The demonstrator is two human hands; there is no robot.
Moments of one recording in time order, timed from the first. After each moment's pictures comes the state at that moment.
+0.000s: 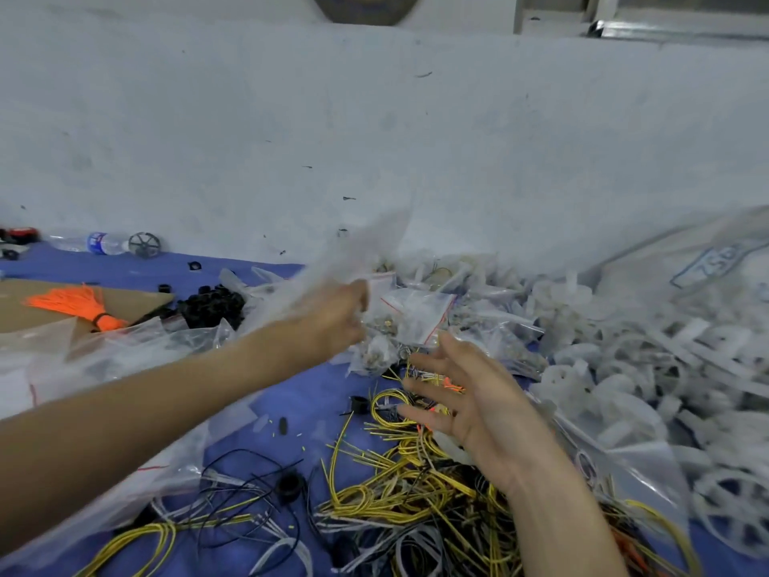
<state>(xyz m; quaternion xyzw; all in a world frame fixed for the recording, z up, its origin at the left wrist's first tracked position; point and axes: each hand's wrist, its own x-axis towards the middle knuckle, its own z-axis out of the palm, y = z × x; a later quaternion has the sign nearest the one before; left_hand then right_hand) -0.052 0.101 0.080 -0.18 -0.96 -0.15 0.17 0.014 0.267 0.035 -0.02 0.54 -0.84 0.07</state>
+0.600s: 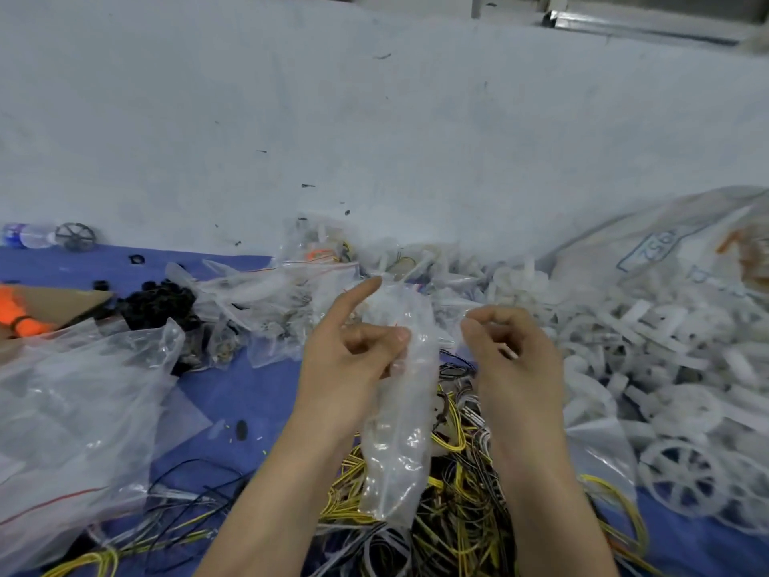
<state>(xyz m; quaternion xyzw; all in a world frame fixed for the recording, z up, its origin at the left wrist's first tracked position) -0.001 0.156 0.040 -0.12 -0.62 -0.77 0.10 0.017 0.291 0.041 0.04 0.69 -0.65 -0.33</state>
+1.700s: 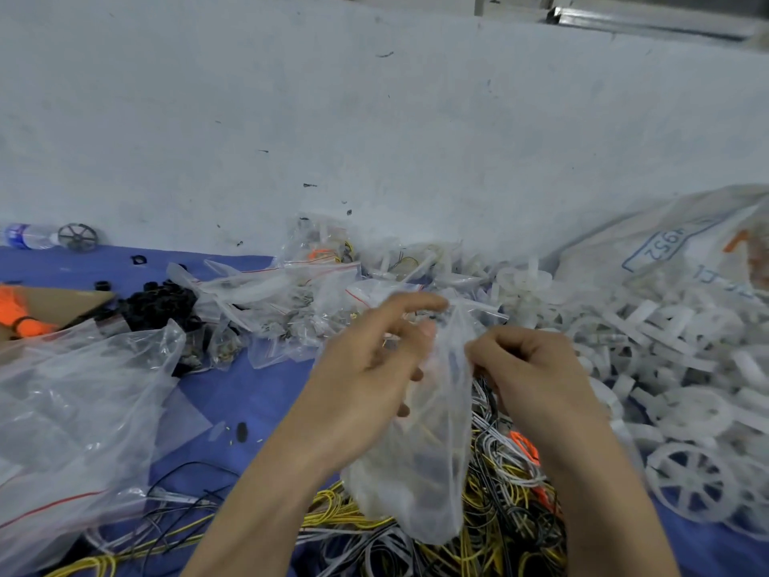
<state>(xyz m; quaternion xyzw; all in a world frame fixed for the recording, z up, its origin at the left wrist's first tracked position) 0.022 0.149 0.059 -0.24 -0.75 -0.61 0.05 0.031 0.306 0.058 -0.03 0.81 -0.55 -0.21</state>
